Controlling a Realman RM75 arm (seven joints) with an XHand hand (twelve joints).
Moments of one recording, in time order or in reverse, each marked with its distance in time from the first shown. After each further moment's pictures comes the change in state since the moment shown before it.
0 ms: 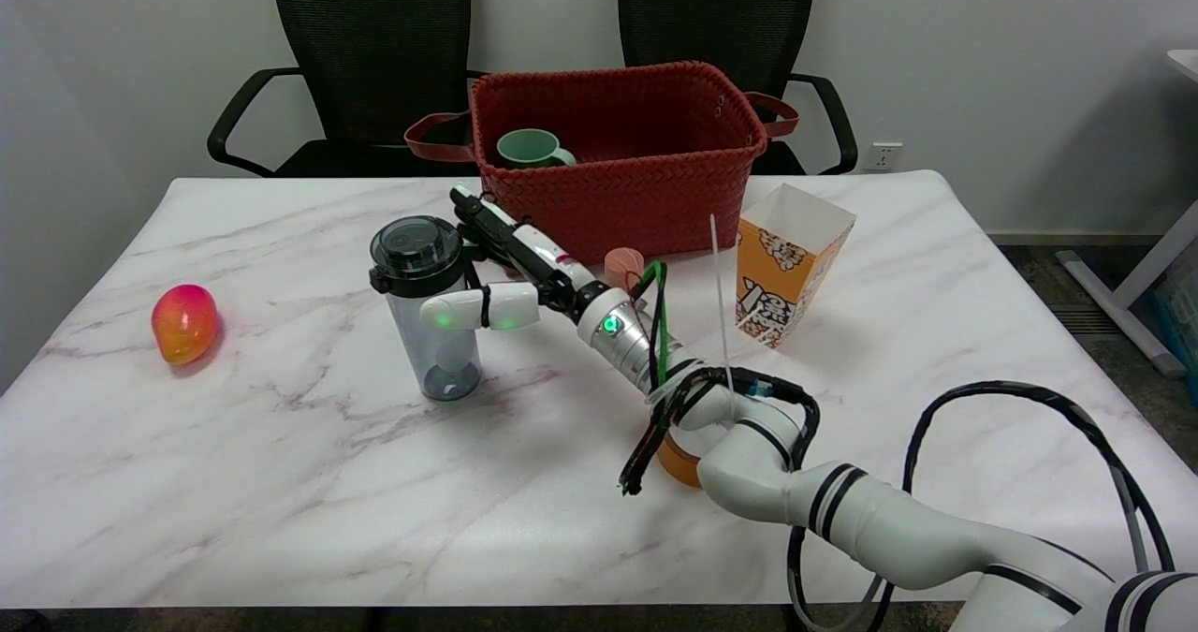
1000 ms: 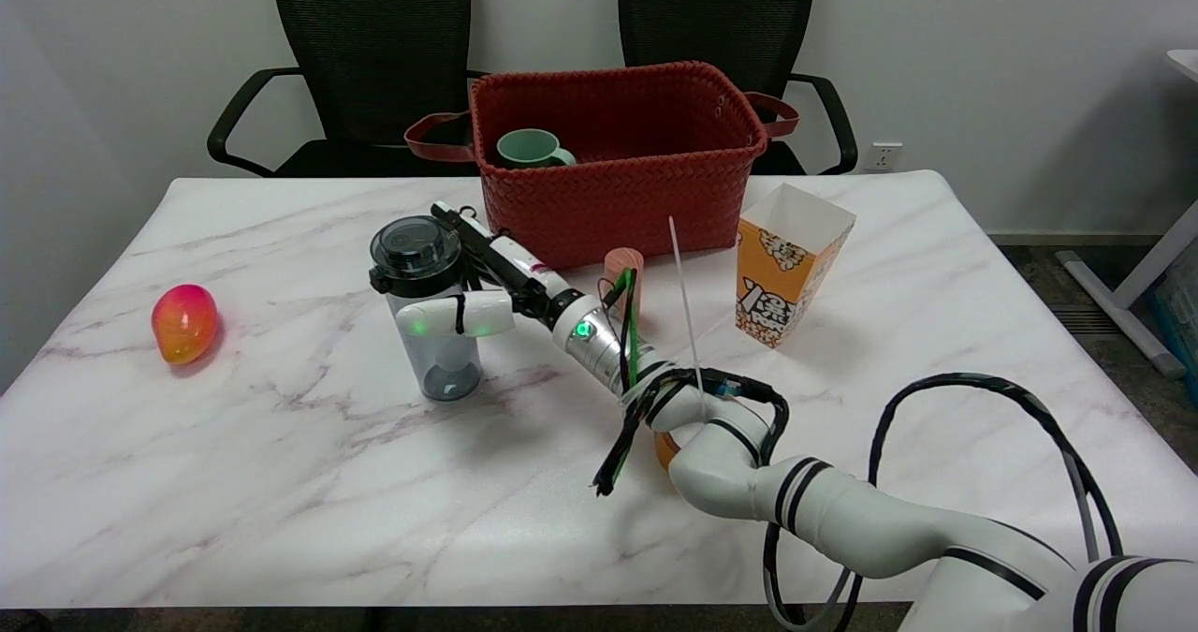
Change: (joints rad) arm 0.068 -0.077 -0.013 -0.148 -0.019 0.009 0.005
